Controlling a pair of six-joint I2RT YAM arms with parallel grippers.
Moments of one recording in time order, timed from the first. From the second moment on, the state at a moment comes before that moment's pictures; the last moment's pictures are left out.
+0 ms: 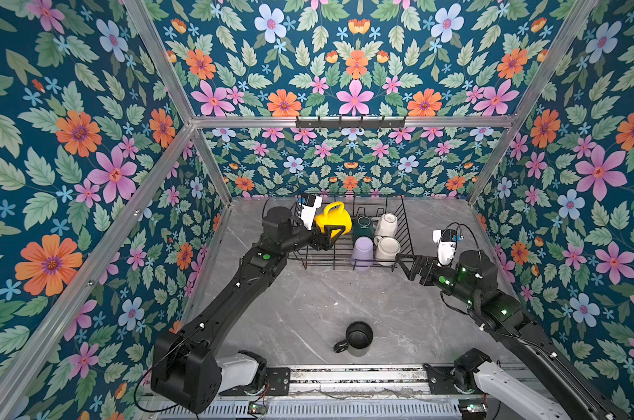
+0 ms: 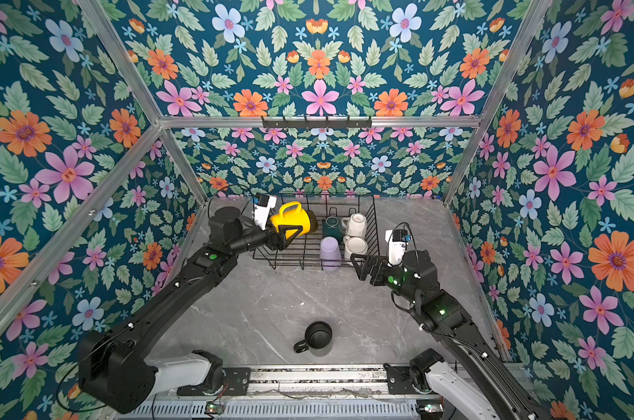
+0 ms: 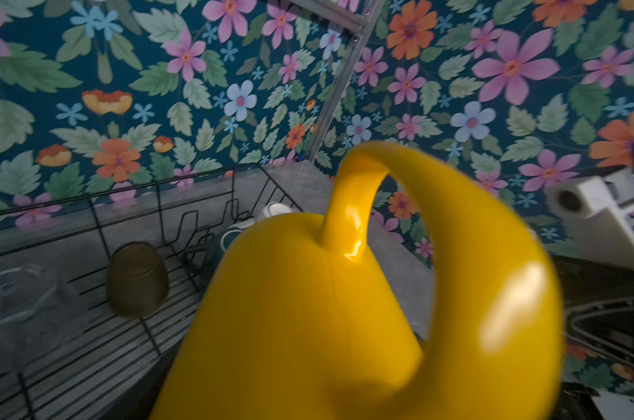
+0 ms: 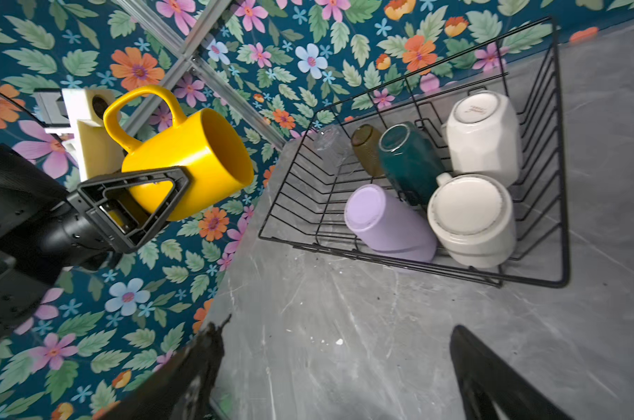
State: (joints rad) left arm -0.44 1.29 1.09 -0.08 0.47 -0.23; right arm 0.49 0.75 0.79 -0.37 -0.17 0.62
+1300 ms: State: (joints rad) left arm -0.45 1.94 1.63 -0.79 -0.12 -0.10; right arm 0.49 0.76 0.75 -0.40 -0.13 0.60
